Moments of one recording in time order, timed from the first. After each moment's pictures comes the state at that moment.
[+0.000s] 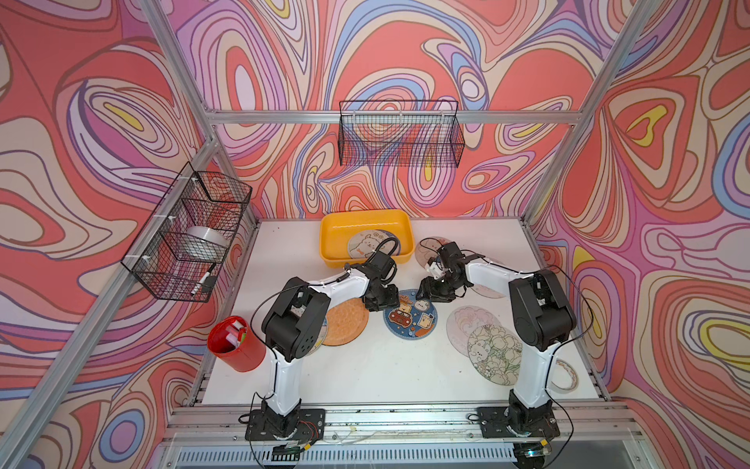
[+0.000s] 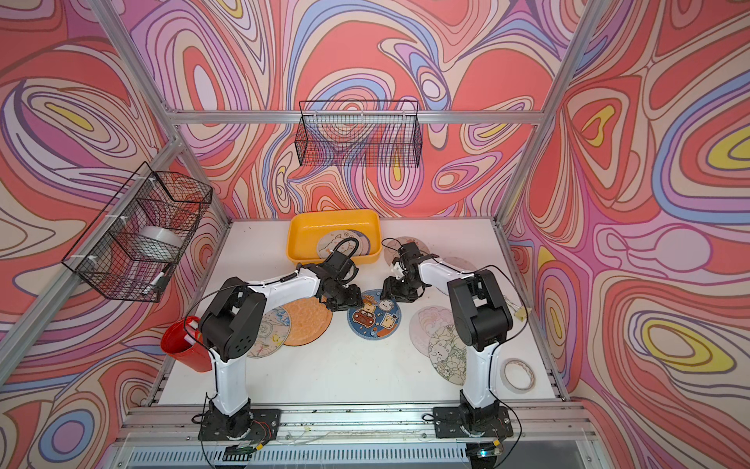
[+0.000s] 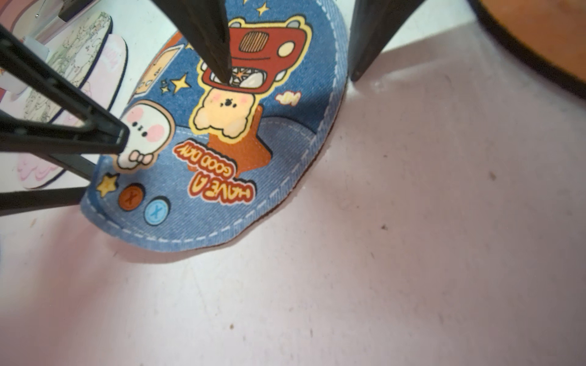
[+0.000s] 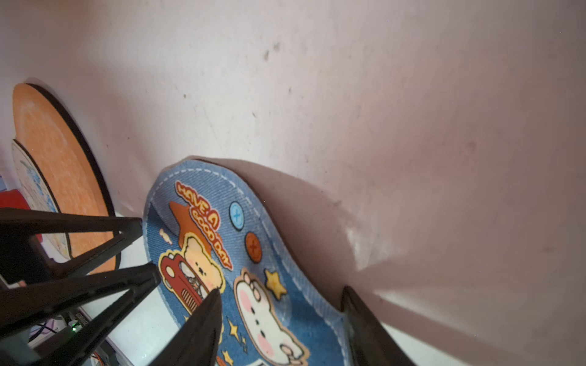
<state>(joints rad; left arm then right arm) -0.61 1.99 1.34 -0.57 0.26 -0.67 0.33 1.97 1.29 -0.62 -0.45 0.28</state>
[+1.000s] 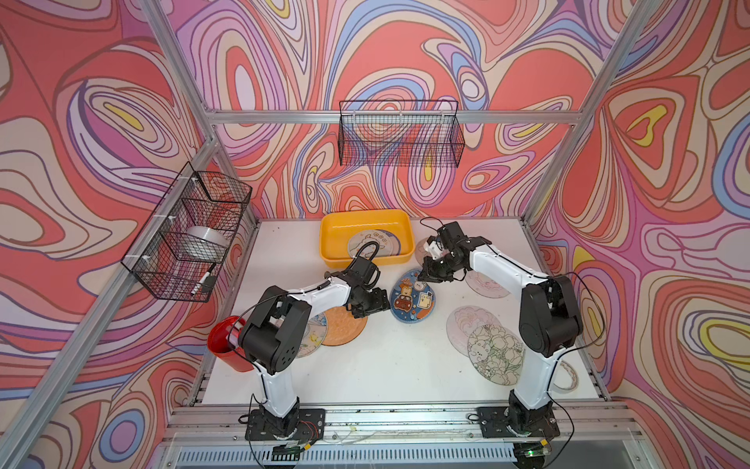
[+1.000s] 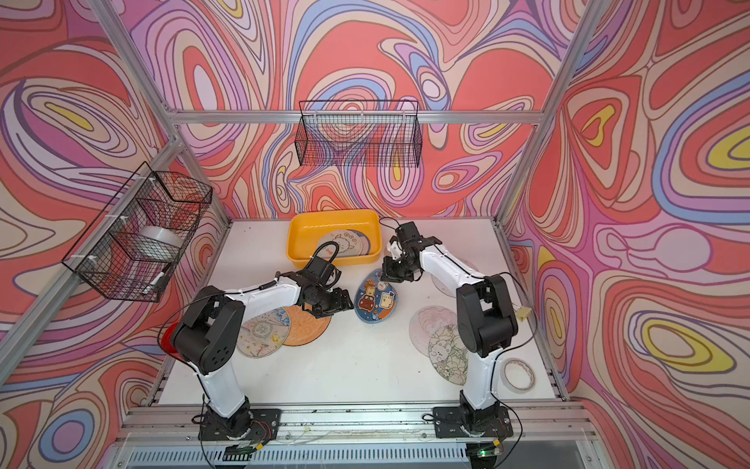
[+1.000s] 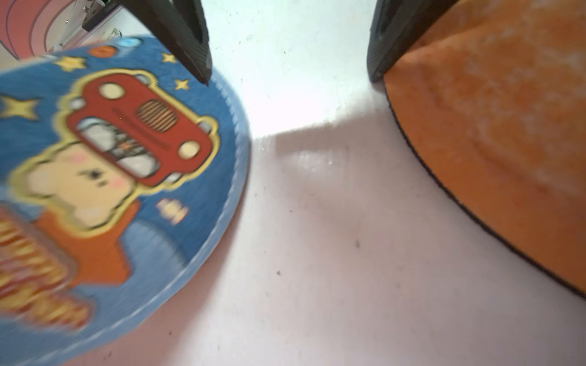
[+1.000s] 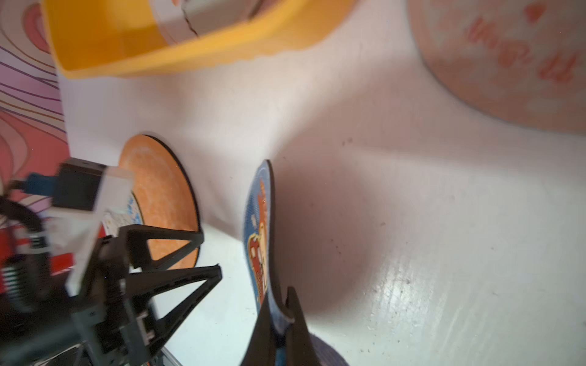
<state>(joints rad) -0.52 1.81 1.09 -0.45 0.29 -0.70 0.34 1.90 1.55 -0.75 -0.44 0.35</state>
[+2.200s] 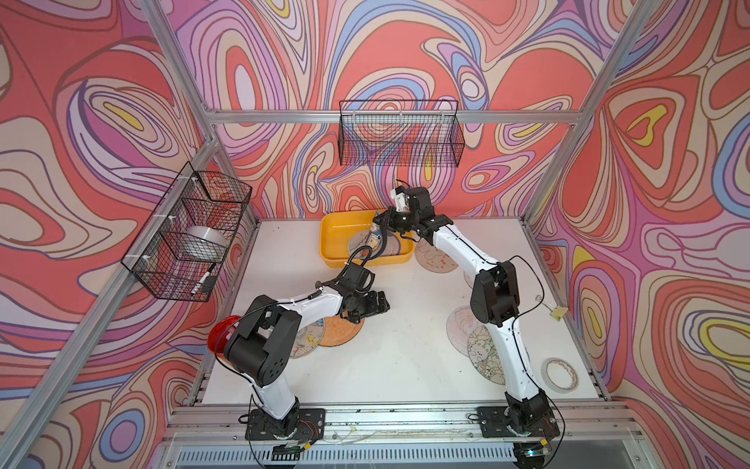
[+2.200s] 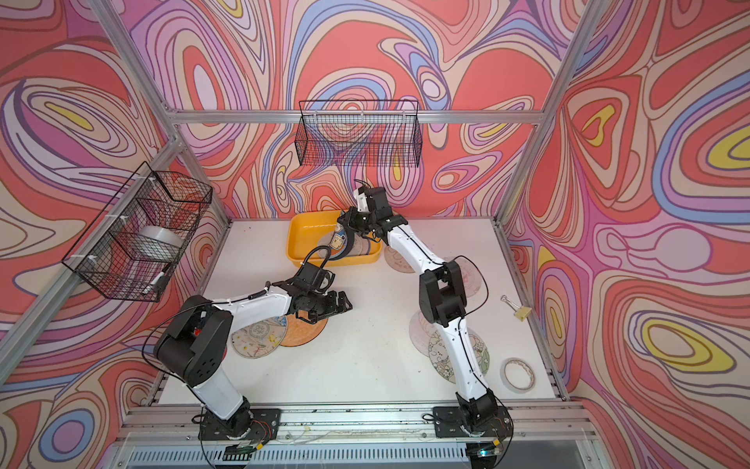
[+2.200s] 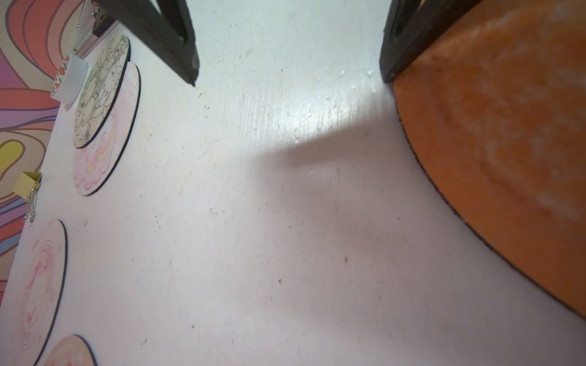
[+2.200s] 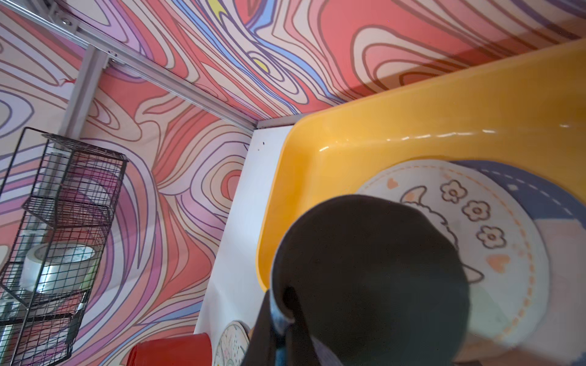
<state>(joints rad) -0.51 1.71 0.96 -0.32 0.30 -0.71 0.43 2.43 2.29 -0.29 -0.55 0.69</state>
